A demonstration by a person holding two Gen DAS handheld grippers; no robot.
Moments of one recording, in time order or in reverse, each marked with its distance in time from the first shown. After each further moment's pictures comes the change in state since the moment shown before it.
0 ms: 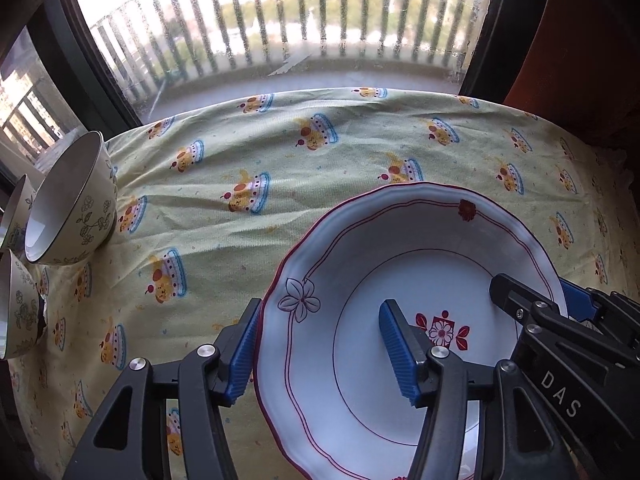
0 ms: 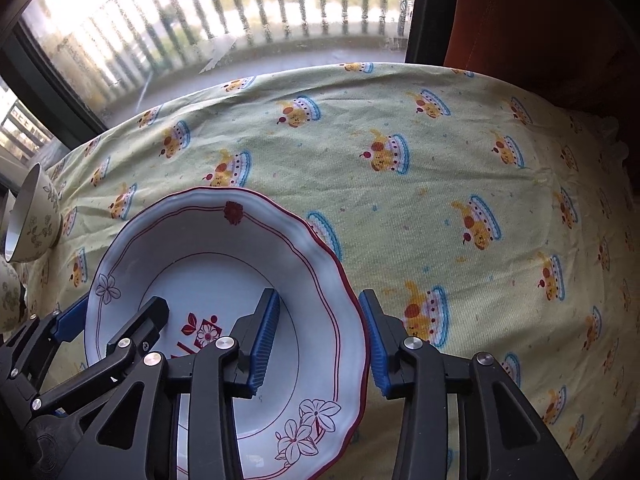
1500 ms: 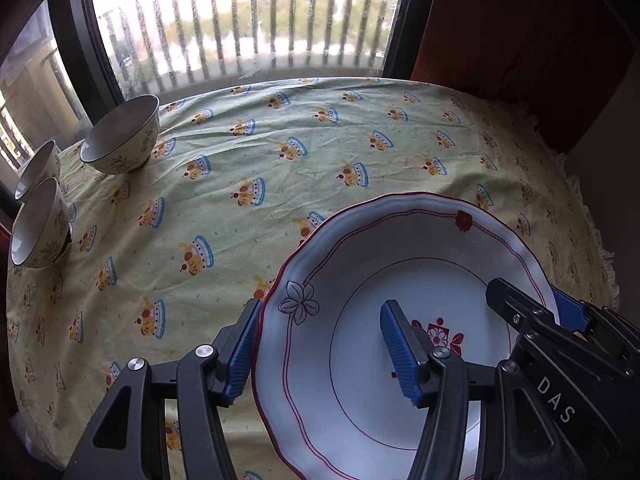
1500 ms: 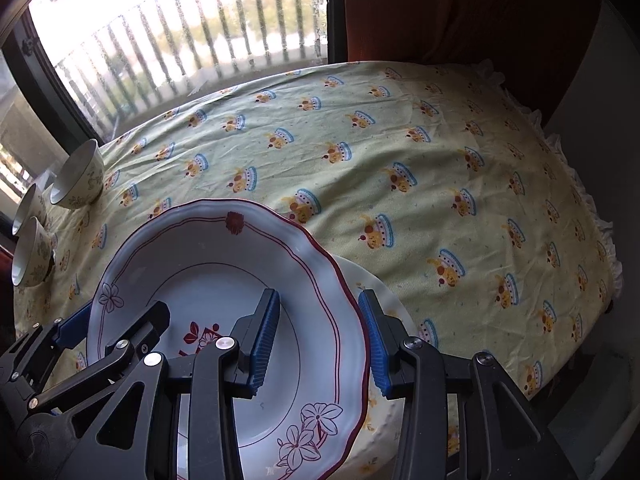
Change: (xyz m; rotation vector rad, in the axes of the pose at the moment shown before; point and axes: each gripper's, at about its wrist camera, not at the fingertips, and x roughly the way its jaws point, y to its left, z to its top) left arm -0.122 0.016 -0.135 0.105 -0.029 -0.165; right arm -0.140 0.015 -0.176 0.175 -0.116 -0.115
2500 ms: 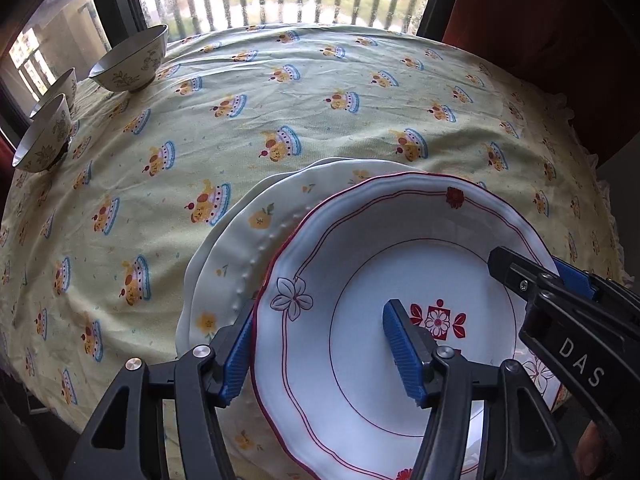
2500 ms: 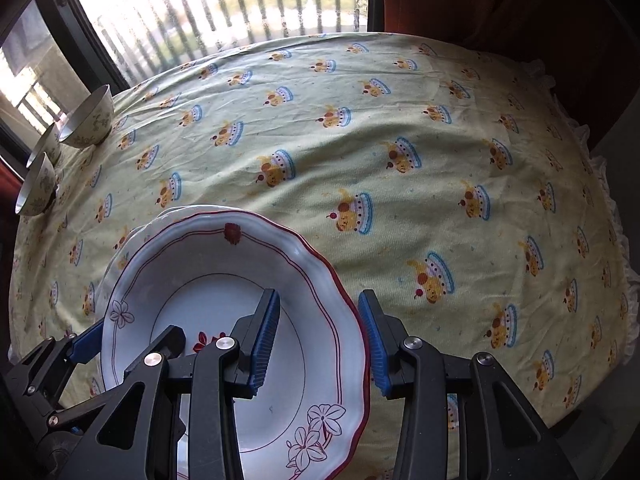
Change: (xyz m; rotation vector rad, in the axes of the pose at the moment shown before) left arm 0.036 -0.058 -0.042 -0.175 0.085 0.091; right arm 0.043 -0.057 -0.001 -0.185 0.092 0.120
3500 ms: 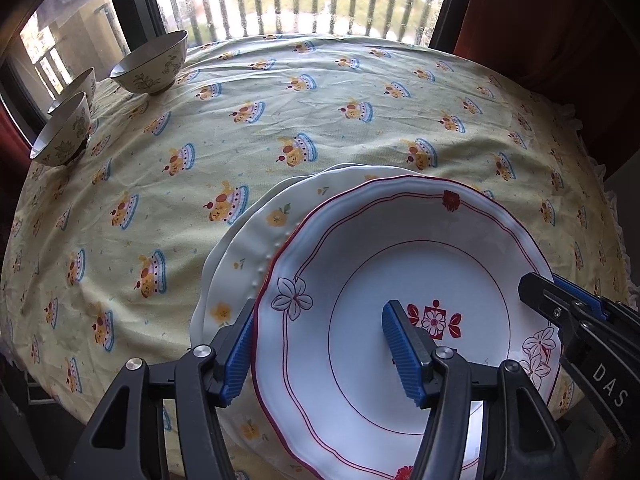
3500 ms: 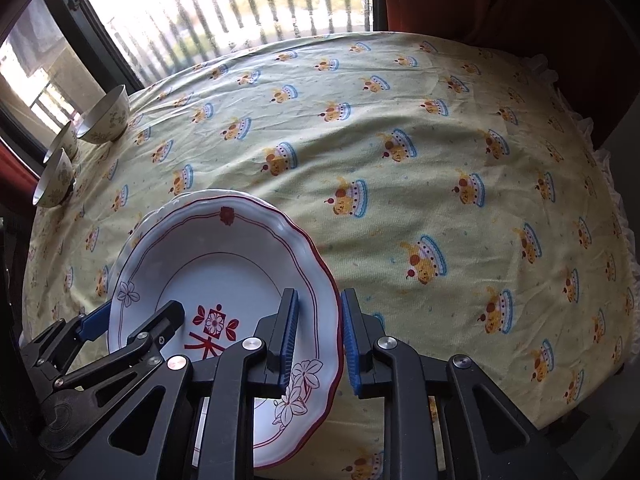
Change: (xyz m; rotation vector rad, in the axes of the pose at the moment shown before) left arm -0.011 0.002 -0.005 -0.033 -0.039 0.046; right arm -0.015 -0.012 -0.014 -0.004 -0.004 0.058
